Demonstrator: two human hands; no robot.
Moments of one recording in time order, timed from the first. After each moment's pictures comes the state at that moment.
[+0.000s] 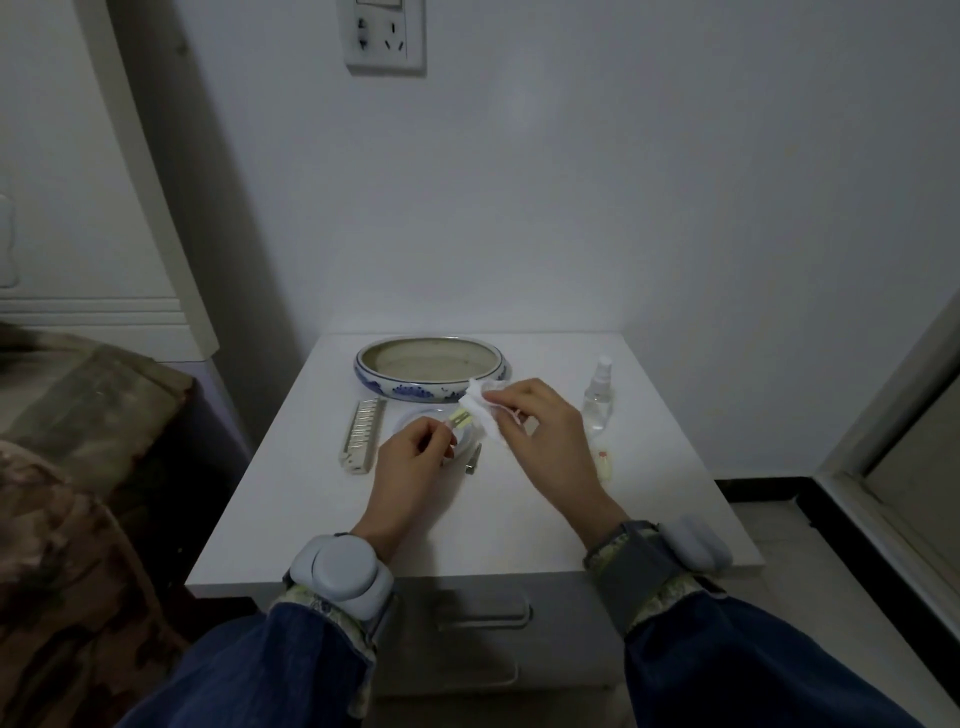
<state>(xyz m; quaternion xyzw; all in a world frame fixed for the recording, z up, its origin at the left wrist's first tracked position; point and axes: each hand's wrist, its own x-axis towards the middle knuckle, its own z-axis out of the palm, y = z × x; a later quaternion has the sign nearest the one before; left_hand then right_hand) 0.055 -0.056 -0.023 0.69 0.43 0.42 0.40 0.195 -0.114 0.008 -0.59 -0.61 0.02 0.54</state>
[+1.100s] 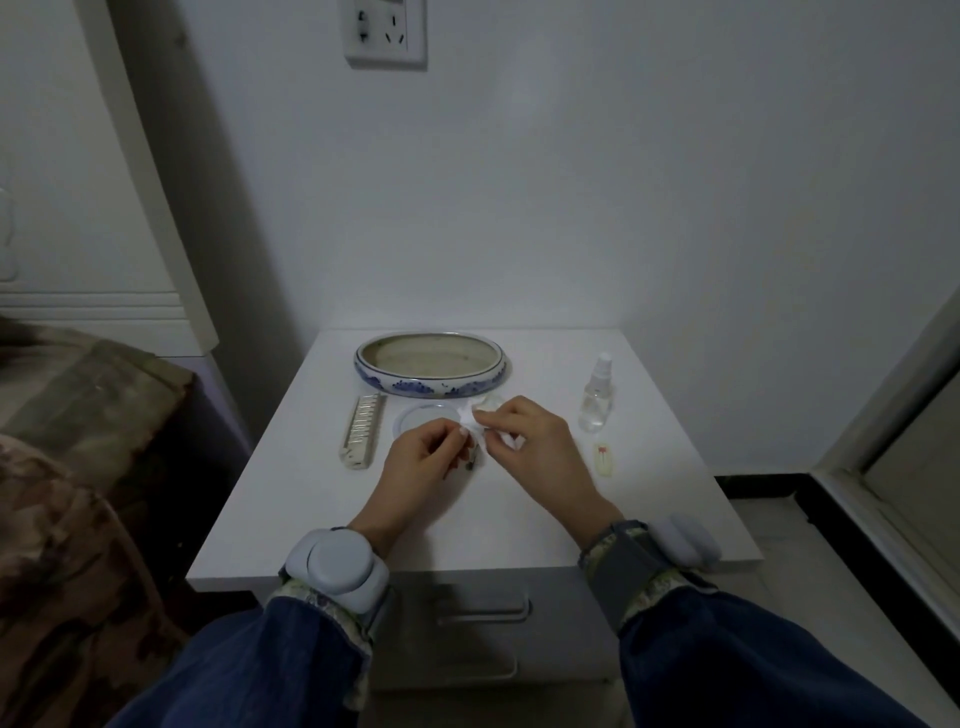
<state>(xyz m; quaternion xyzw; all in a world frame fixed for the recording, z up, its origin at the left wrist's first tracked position) 0.053 -0.062 -0.017 0.74 0.35 0.38 0.44 0.195 -0.113 -0.010 -0.60 -0.64 0.05 0.47</state>
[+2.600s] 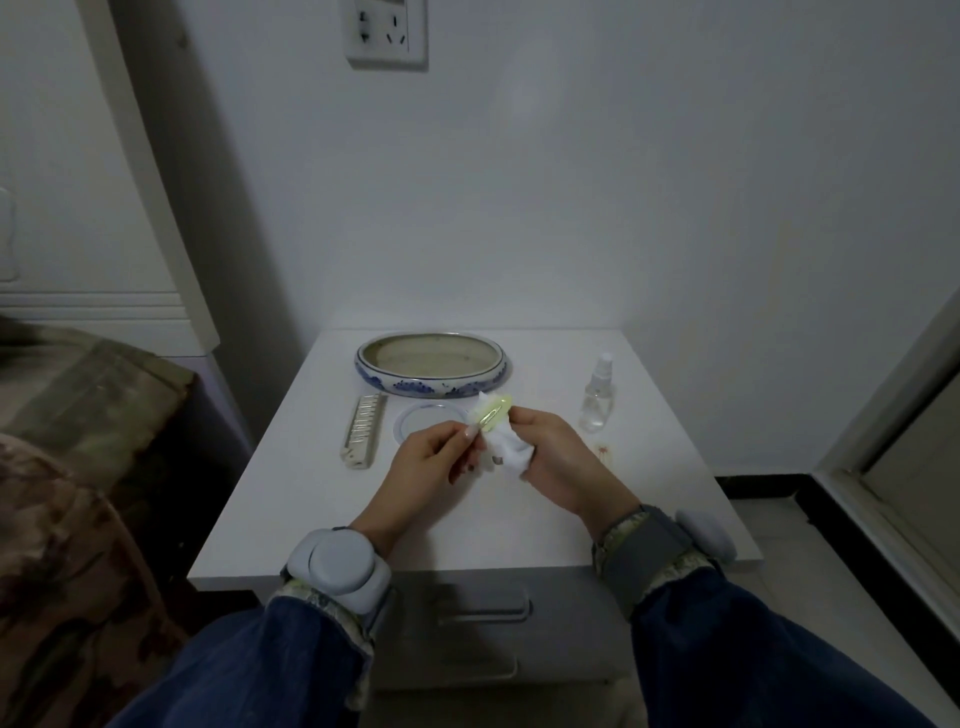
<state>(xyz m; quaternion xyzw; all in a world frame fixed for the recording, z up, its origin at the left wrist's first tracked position) 0.055 -0.062 -0.019 0.73 0.31 0.36 0.50 0.202 -0.115 0.007 -0.45 -0.35 0.59 0.57</state>
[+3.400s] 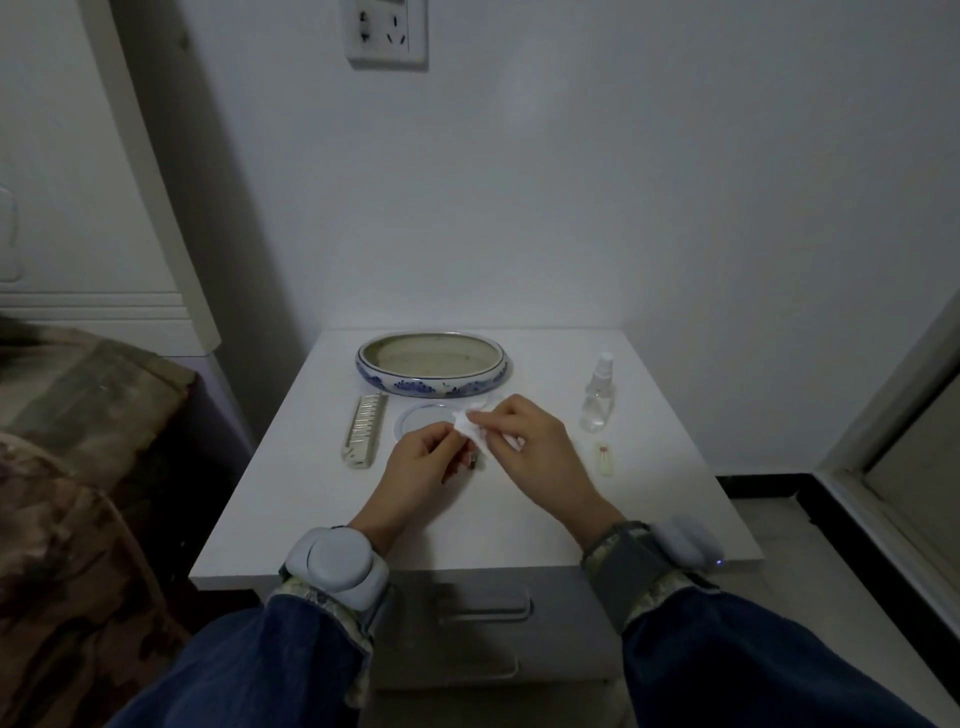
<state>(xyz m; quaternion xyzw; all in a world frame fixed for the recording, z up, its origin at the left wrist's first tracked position) 0.053 -0.060 -0.020 0.71 0.35 0.36 0.49 0.194 -0.116 -0.007 -0.58 -0.66 0.08 0.48</state>
